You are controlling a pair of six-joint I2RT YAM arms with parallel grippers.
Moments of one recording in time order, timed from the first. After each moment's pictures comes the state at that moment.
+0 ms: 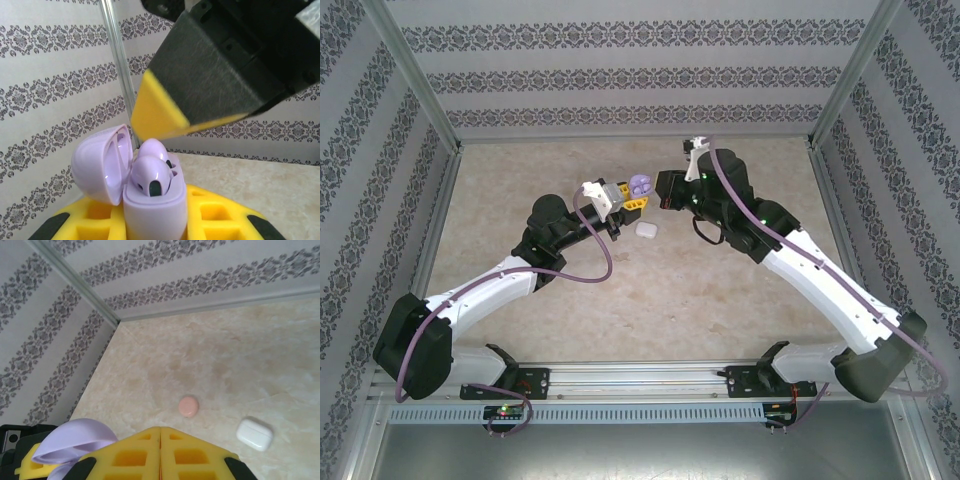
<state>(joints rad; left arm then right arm) -0.58 1.32 0.82 0.63 0.45 0.15 0.66 1.26 1.37 -0.50 0.03 0.60</state>
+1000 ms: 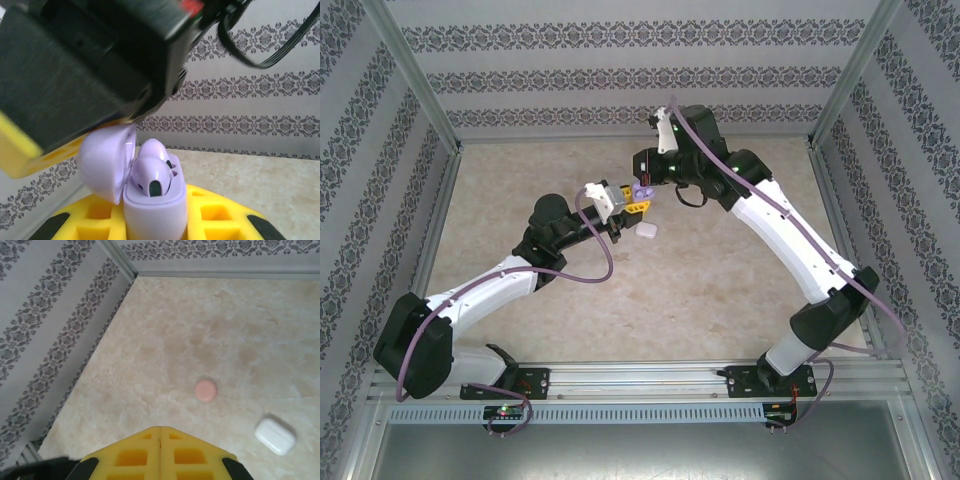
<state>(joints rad) -0.58 1.32 0.83 0.60 0.49 0.15 0.62 1.58 1.78 -0.77 -0.23 0.46</state>
